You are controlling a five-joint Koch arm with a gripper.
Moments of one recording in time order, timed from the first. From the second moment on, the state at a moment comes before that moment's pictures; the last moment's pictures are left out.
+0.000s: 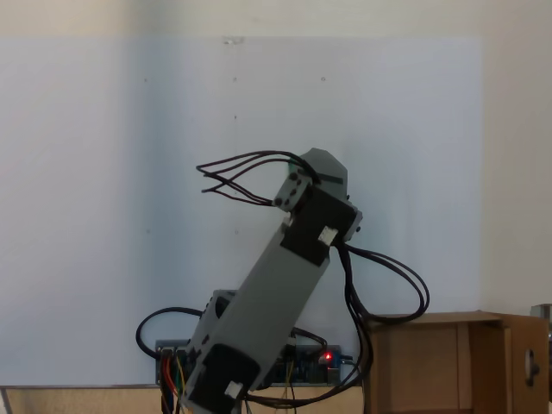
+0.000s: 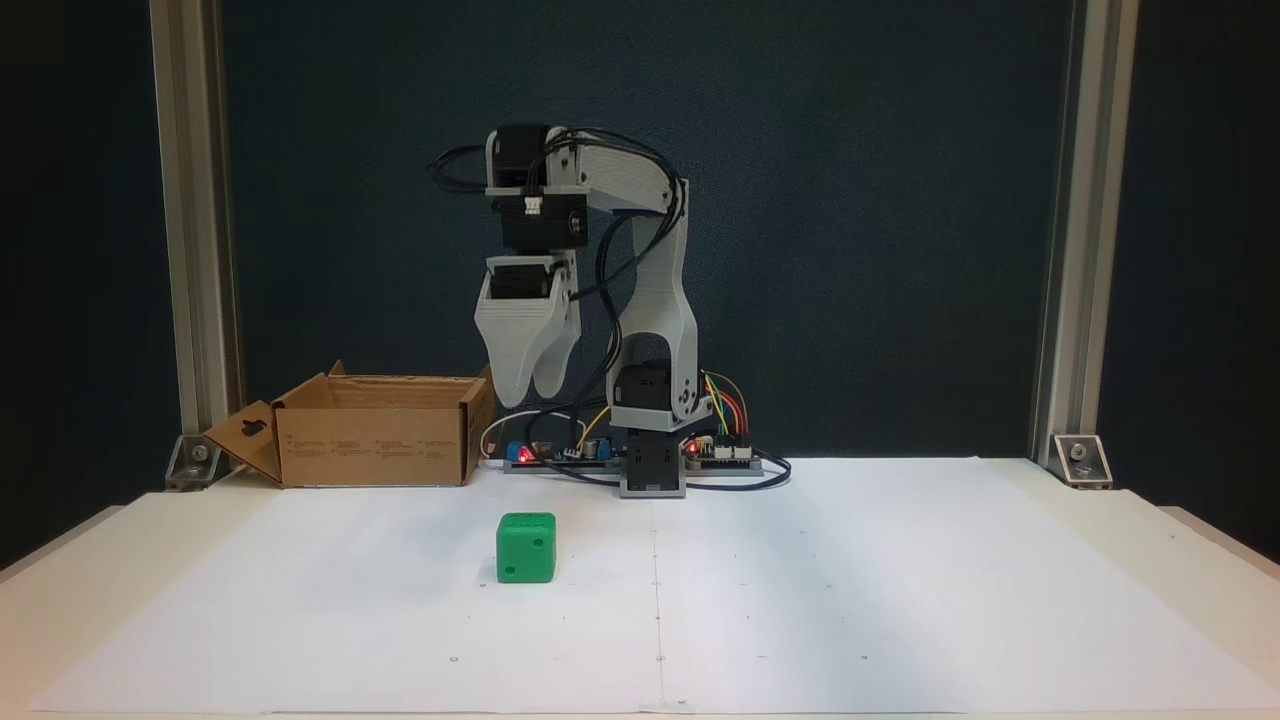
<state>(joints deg) 29.9 90.7 54.8 100.7 -20.0</state>
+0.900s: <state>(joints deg) 24.4 85.9 64.8 88.1 -20.0</state>
